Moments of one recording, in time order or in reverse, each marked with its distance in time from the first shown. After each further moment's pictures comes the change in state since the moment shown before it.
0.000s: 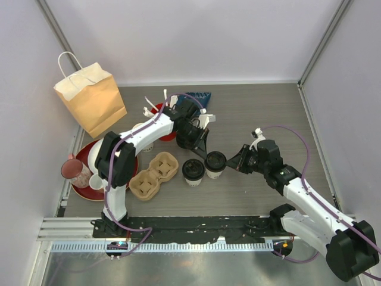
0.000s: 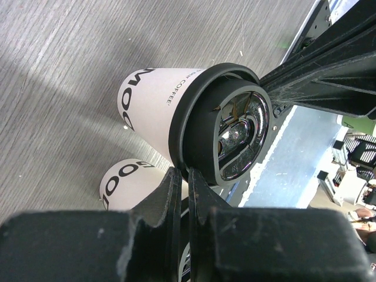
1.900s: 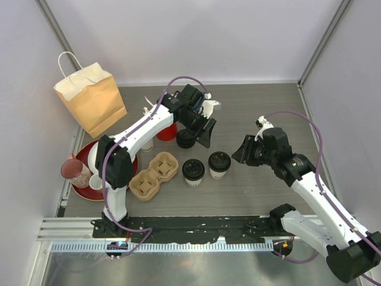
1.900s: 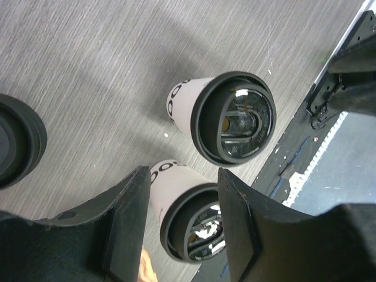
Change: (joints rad) left arm -0.022 0.000 0.267 -0.168 -0.210 0.121; right arm 0.001 -0.042 0.310 -0.409 0.111 -0.207
